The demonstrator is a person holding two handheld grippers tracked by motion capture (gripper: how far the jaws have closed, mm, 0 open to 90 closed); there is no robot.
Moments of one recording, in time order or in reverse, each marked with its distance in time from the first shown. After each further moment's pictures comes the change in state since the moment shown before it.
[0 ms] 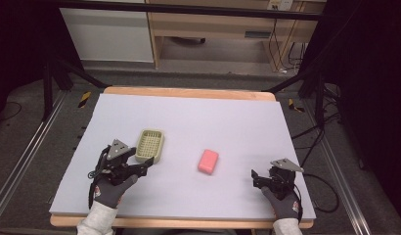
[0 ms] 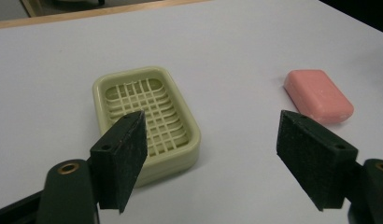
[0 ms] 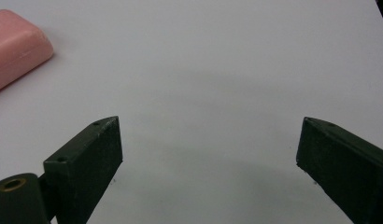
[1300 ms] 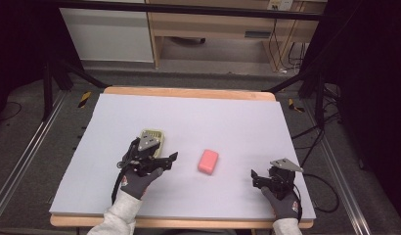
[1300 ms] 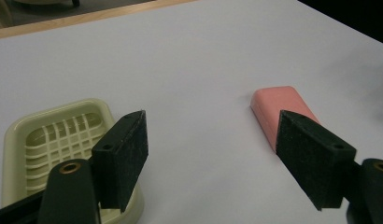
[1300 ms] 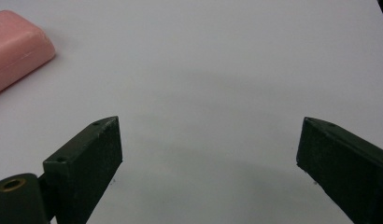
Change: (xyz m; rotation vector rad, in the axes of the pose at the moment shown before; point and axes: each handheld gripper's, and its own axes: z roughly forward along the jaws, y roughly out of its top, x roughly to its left) left arm -0.040 0.024 0.049 0.024 -0.055 0.045; right arm 0.001 0.000 0.000 0.000 0.005 0.004
